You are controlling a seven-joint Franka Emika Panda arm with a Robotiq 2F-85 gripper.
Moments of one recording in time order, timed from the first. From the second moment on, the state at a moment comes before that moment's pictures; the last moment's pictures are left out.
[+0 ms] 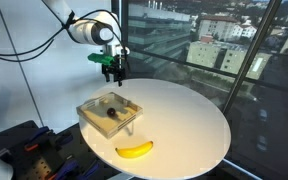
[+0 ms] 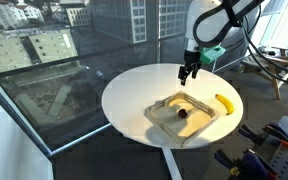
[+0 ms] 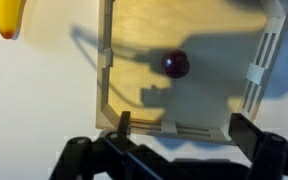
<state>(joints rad) 0.04 0.18 0.05 -2.22 -0.08 2.41 0.06</state>
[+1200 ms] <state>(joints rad) 0.05 0.24 0.06 -2.22 0.01 2.52 0.05</state>
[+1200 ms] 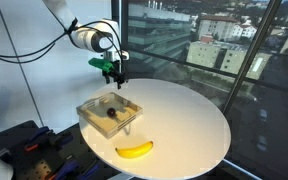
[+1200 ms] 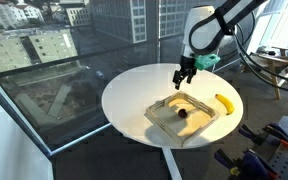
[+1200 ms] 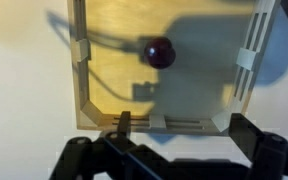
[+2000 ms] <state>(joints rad) 0.05 0.25 0.06 -2.22 0.02 2.53 0.05</state>
